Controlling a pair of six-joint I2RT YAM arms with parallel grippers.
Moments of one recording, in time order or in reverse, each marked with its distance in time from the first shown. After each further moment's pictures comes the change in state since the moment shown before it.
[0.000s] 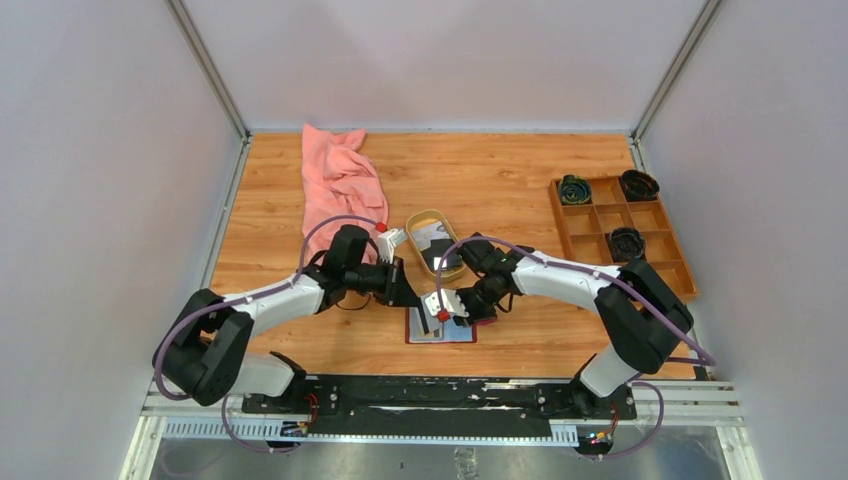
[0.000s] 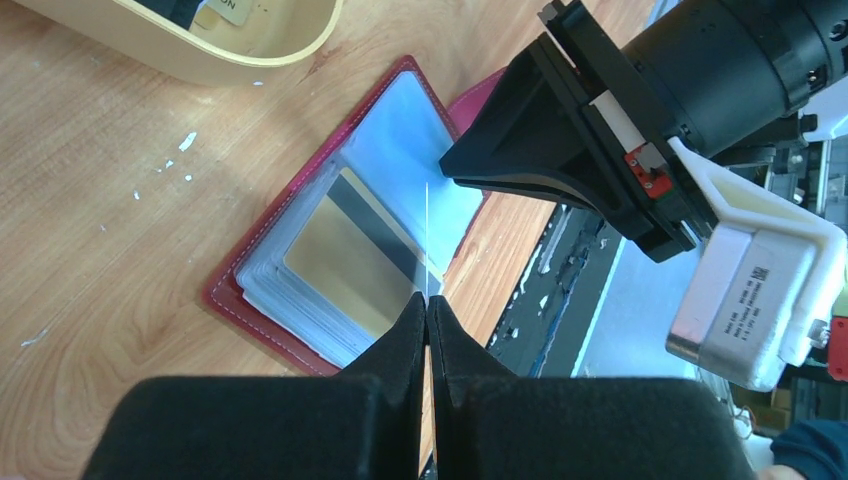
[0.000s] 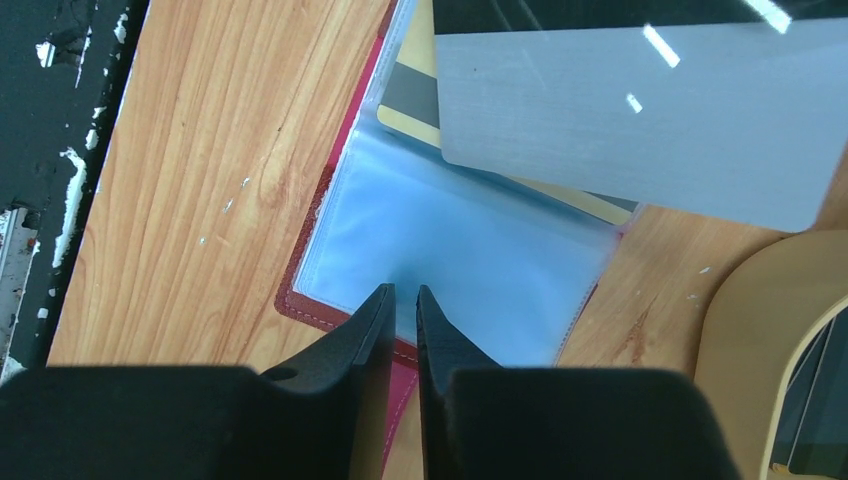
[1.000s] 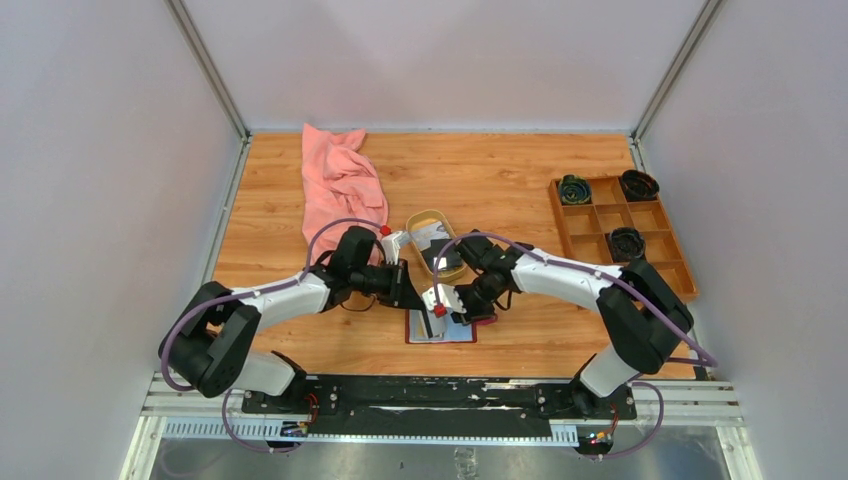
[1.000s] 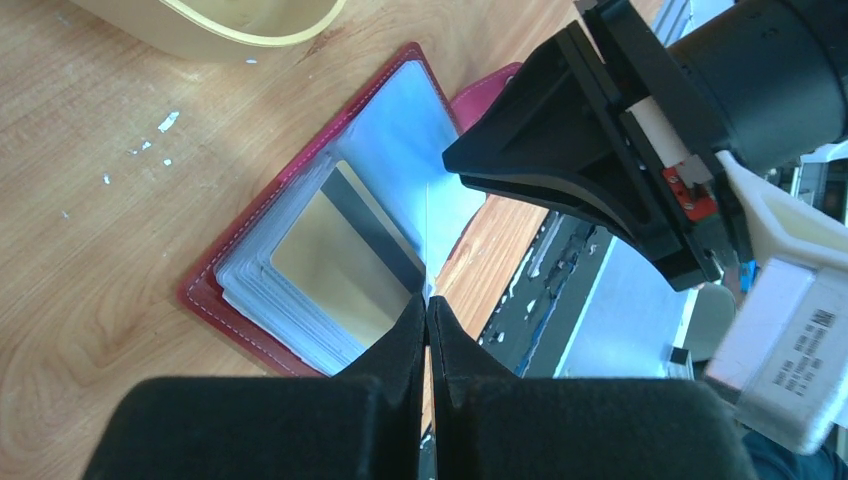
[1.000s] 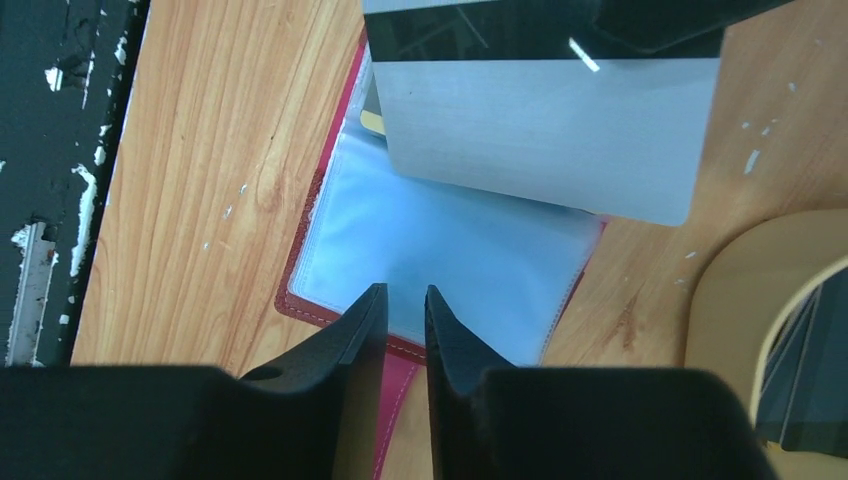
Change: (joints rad) left arm -0.033 0.059 0.018 0.000 -0.018 -0.074; right arm 0.006 0.001 0.025 -0.020 0.013 0.055
